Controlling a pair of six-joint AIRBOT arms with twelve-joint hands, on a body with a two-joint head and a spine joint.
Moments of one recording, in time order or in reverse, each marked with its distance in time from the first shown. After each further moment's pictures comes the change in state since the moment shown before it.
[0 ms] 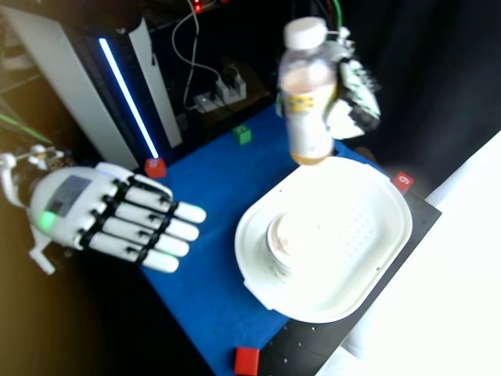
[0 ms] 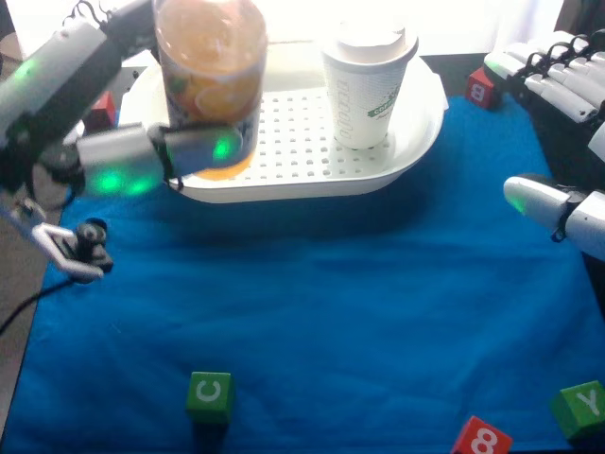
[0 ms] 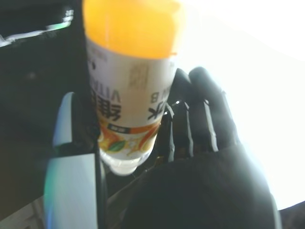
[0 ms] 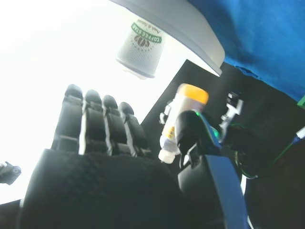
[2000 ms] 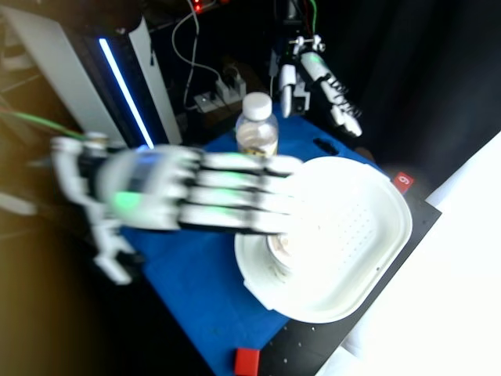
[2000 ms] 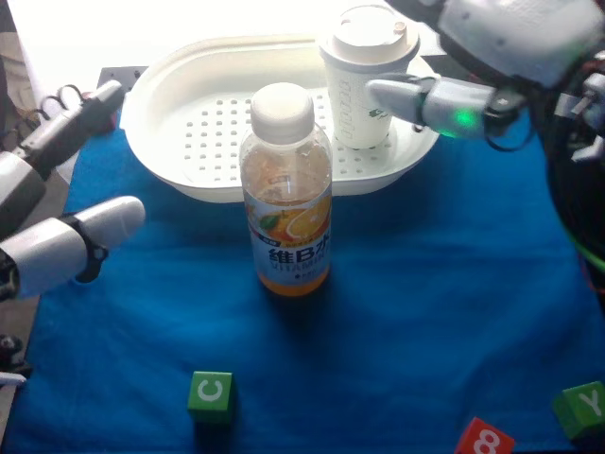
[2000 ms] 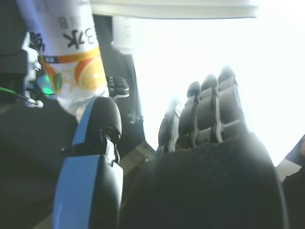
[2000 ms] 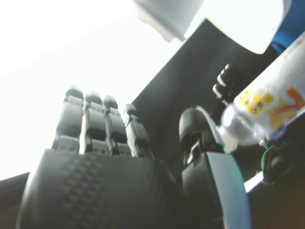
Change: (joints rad) left arm 0.308 0.038 -0.107 -0.326 -0.084 0.169; right arm 0.420 -0.269 0.327 -0.203 -0.342 0.033
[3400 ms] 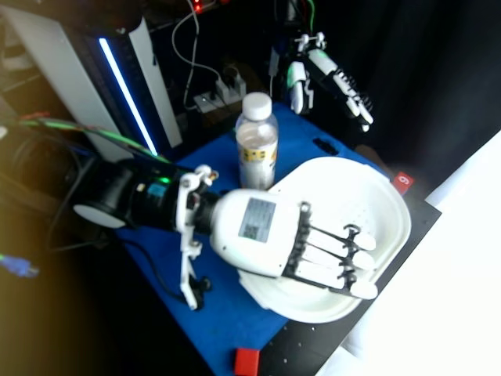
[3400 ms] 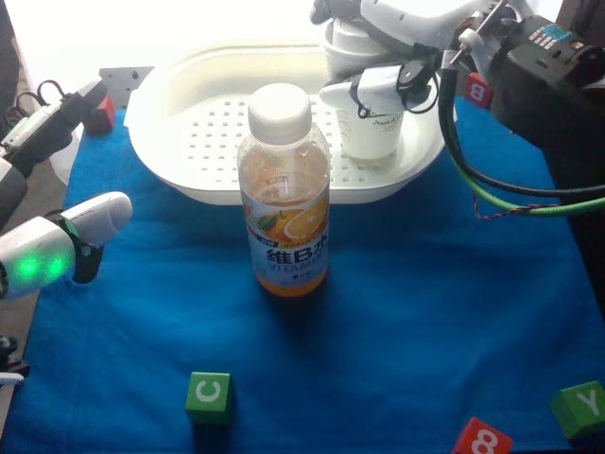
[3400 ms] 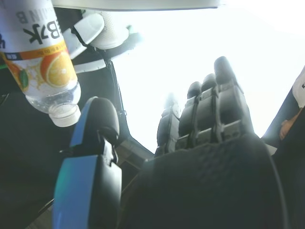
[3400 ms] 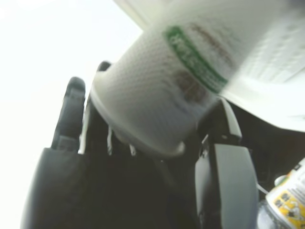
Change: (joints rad) left arm 0.026 -0.015 0.004 -0.045 -0.065 -0.009; right arm 0.105 -0.267 0.320 0.076 -0.287 -0.066
